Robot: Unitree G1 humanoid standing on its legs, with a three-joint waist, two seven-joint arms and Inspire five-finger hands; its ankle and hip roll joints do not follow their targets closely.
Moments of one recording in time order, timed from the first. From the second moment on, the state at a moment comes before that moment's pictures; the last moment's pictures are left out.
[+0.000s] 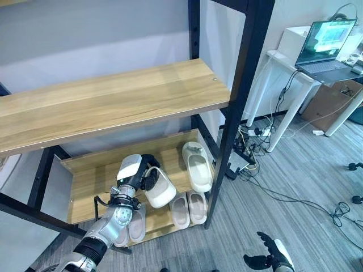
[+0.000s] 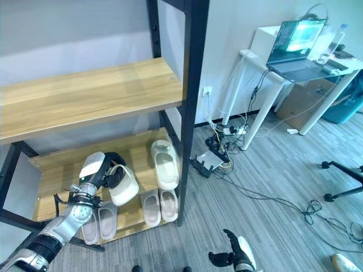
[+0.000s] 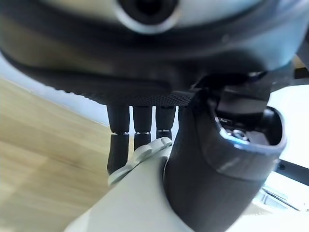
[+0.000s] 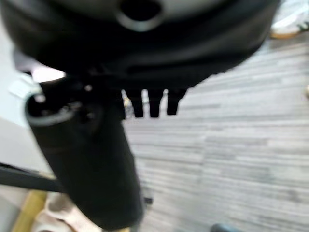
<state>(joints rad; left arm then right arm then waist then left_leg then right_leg) -0.25 0.49 -0.41 0.52 0.44 -0.17 0.43 0.22 -0.40 0.22 0.77 -0.10 -0.16 -0.28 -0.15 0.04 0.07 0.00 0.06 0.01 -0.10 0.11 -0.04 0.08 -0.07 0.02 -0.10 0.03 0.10</state>
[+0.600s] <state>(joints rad) -0.38 0.50 -0.47 0.52 0.47 -0.15 0.49 0.25 -0.41 0.25 0.72 -0.09 -0.17 -0.29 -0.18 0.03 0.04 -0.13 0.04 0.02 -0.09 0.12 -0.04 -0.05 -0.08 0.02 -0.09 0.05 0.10</state>
